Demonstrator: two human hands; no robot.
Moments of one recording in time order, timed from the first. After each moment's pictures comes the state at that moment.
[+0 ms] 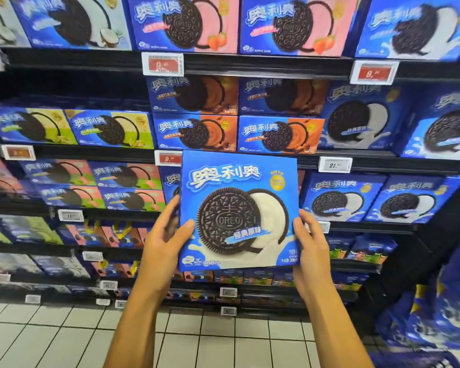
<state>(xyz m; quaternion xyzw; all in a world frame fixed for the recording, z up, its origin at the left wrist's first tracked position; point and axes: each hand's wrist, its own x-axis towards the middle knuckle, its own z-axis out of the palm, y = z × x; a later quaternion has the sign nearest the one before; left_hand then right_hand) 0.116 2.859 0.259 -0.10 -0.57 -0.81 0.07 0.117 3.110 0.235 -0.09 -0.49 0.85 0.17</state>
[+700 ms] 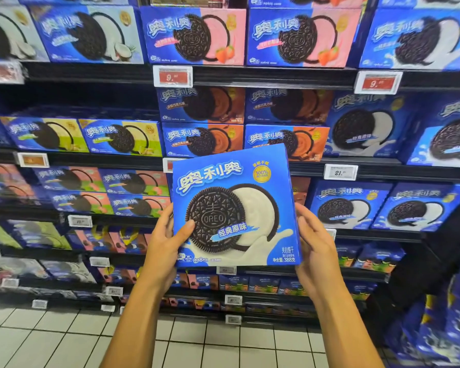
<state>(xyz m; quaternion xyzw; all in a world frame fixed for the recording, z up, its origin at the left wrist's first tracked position) 0.087 2.844 0.247 -0.06 -0.53 -0.84 0.05 0.130 3.101 0.276 -0.02 -0.49 0.87 0.11</state>
